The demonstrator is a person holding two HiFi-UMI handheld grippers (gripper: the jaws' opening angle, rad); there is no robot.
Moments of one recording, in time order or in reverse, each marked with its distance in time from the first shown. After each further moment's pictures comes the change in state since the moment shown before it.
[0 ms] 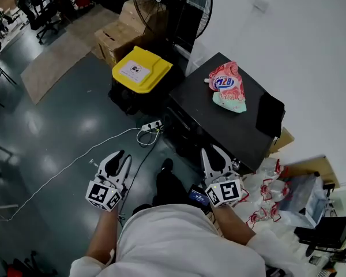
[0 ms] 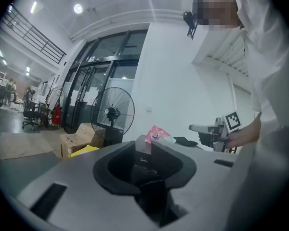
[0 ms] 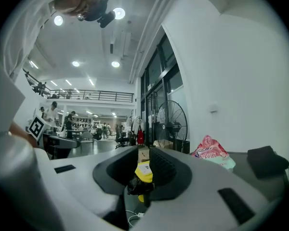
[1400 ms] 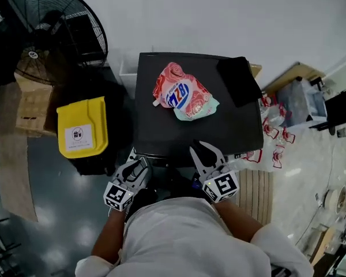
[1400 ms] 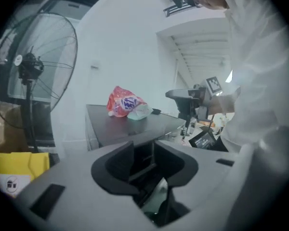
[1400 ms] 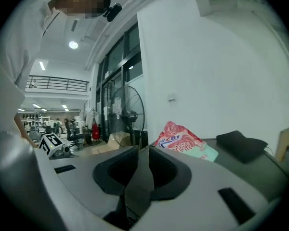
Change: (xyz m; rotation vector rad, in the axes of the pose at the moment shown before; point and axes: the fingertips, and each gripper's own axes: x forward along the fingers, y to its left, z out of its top) left arm 0.277 0.041 -0.084 0.184 0.358 -0.873; right arm 0.112 -0.103 -0.035 0.096 0.085 -0.523
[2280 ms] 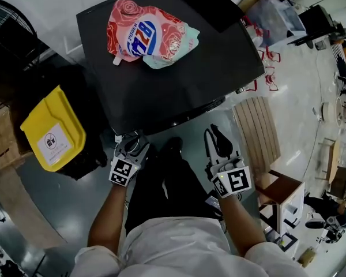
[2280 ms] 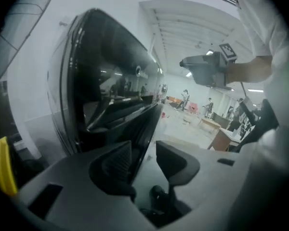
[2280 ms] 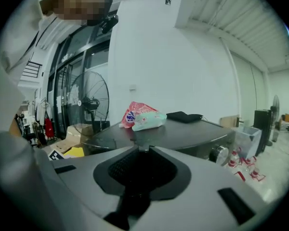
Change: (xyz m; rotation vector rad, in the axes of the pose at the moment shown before) left arm 0.073 0.002 -0.181 0.146 0.275 -0.365; right arm -0.097 0.016 -0.110 0.110 0.076 -0.575
